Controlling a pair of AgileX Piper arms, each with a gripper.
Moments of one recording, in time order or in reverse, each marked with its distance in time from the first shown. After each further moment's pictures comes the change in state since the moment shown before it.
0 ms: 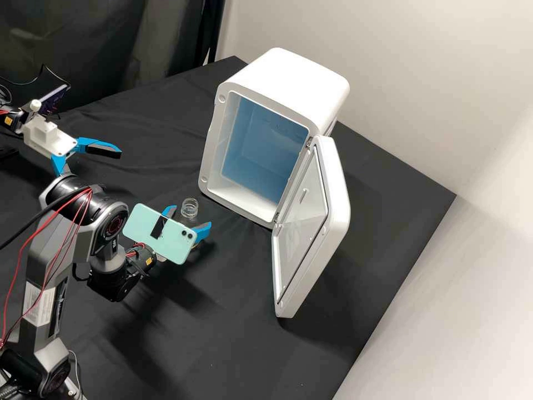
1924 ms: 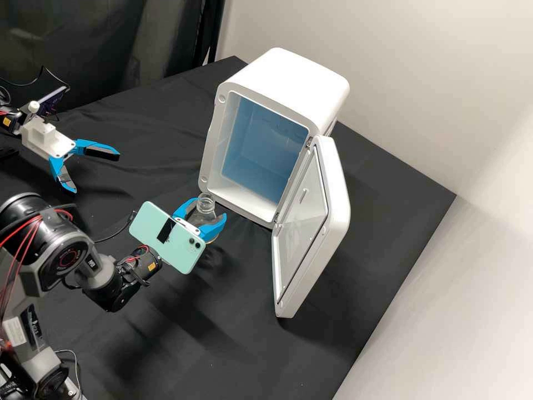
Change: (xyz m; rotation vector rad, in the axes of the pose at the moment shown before) left arm -0.001 -0.002 0.003 -0.003 -0.012 -0.009; right arm -0.044 0.057 -0.002 0.088 0.026 0.197
